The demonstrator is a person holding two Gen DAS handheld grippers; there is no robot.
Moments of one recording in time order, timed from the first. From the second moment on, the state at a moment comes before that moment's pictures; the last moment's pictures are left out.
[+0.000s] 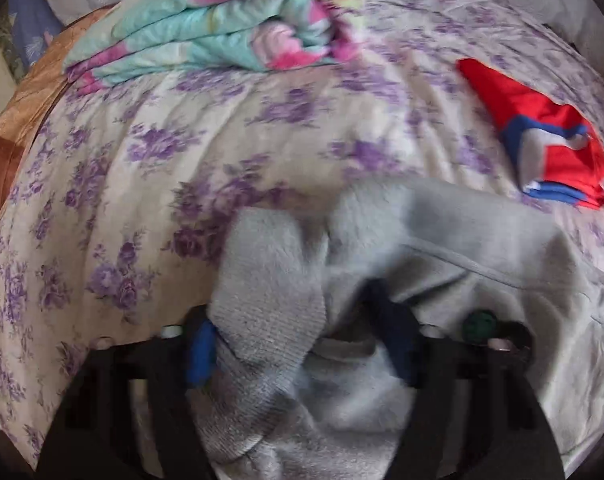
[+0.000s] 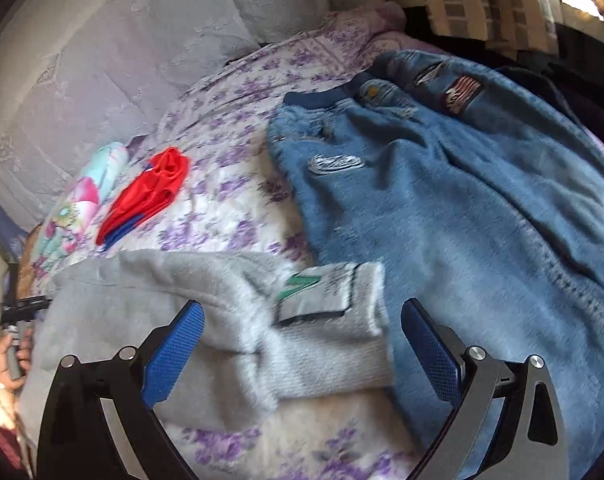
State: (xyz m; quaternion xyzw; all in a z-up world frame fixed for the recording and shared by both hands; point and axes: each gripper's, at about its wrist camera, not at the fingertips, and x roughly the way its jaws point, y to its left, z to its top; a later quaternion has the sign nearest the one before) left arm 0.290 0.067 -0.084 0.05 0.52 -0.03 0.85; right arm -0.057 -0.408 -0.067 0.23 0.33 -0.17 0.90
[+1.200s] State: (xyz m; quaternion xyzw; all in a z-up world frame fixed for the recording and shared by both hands) left arm 0.315 0.183 -0.009 0.00 0.49 0.07 0.87; right arm 0.115 -0.404 -0.010 0.06 0.30 -0.17 0.94
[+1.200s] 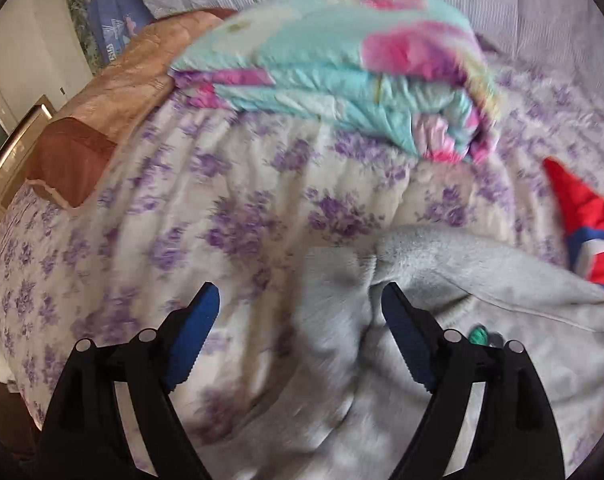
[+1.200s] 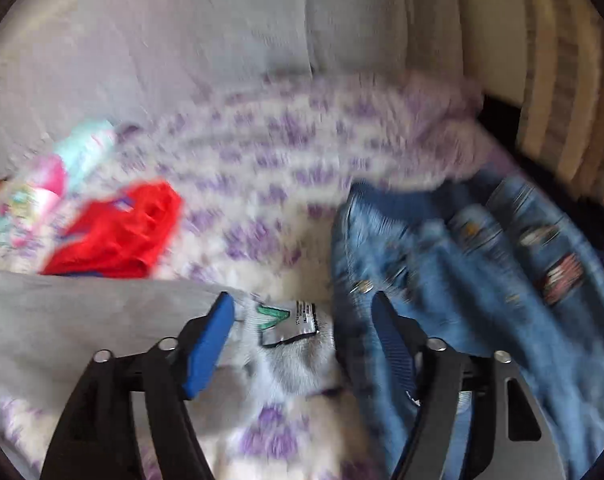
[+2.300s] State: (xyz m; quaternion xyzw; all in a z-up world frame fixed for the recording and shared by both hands) left arm 0.094 0.237 0.010 -0.14 0.42 0.06 0.89; right arm -0.102 -0.334 -0.003 0.14 0.30 -0.04 0.94
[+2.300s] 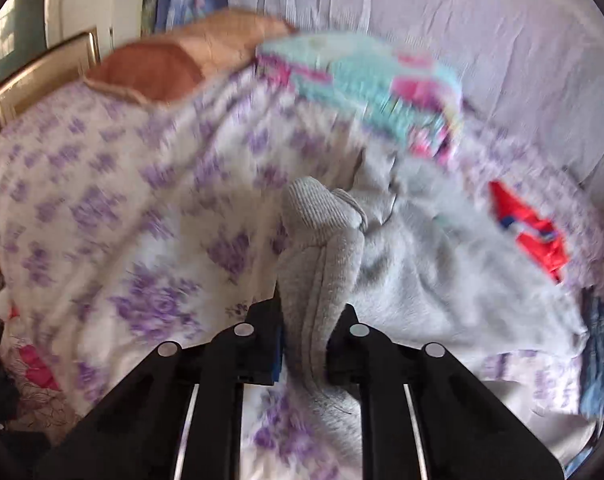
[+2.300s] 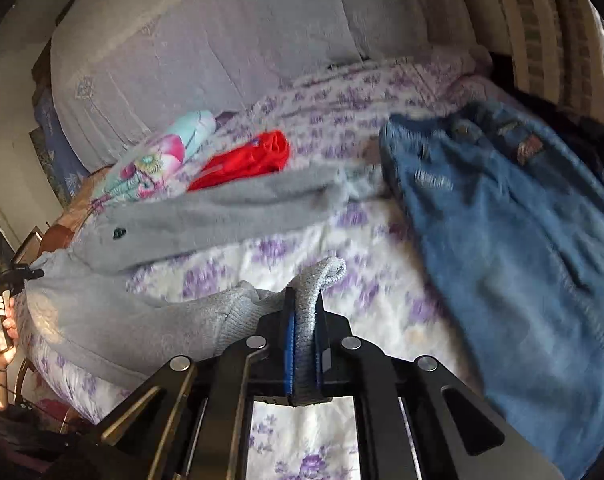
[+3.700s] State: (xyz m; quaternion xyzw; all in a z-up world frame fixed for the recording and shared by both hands) left arm 0.051 0.182 -0.009 -0.03 0.42 0.02 0.91; right arm -0.063 -0.272 0.010 0.04 0.38 0.06 0.92
